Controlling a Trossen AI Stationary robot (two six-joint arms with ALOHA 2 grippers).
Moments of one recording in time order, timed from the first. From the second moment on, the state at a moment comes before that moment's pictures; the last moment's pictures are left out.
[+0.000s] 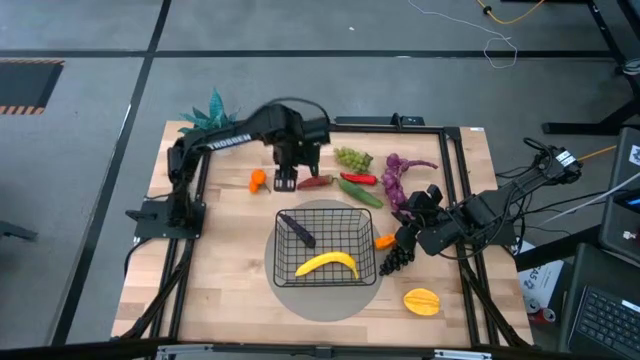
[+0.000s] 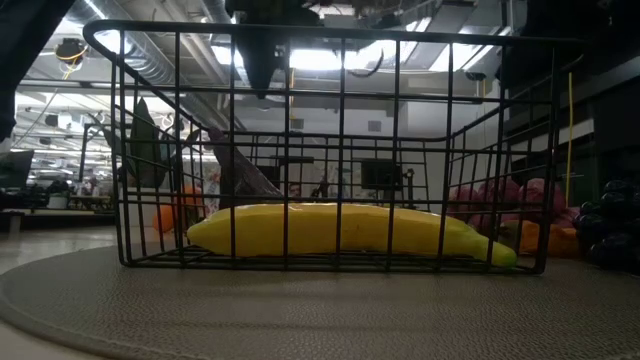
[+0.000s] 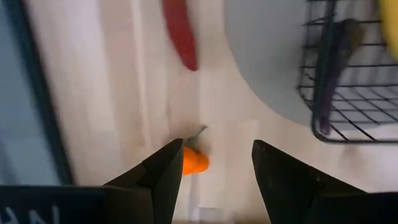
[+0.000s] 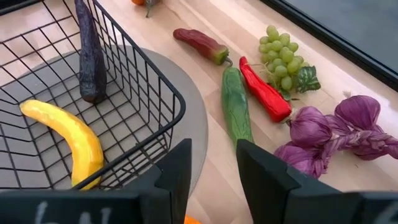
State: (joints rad) left arm 0.29 1.92 2.07 -1.57 -0.05 0.27; right arm 0.53 1.09 0.89 -0.88 0.76 0.99
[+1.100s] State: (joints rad) left arm 0.39 1.93 1.47 -0.71 0.09 0.26; right arm 0.53 1.09 0.89 -0.88 0.74 1.01
